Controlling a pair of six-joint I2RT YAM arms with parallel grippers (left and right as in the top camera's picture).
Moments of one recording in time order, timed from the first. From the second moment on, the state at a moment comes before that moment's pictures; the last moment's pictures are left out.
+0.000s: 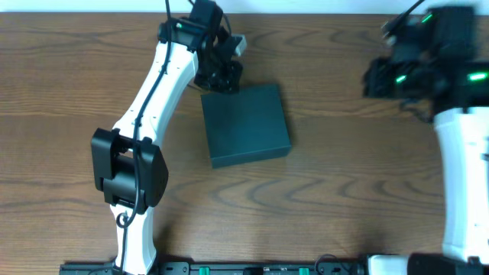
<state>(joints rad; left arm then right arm) -0.33 2.12 1.98 -1.20 0.45 0.01 0.01 1.53 1.63 -1.14 -0.27 0.11</state>
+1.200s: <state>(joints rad) -0.42 1.93 1.82 -1.17 0.34 0.00 0.39 1.37 0.93 -0.58 -0.36 0.43</state>
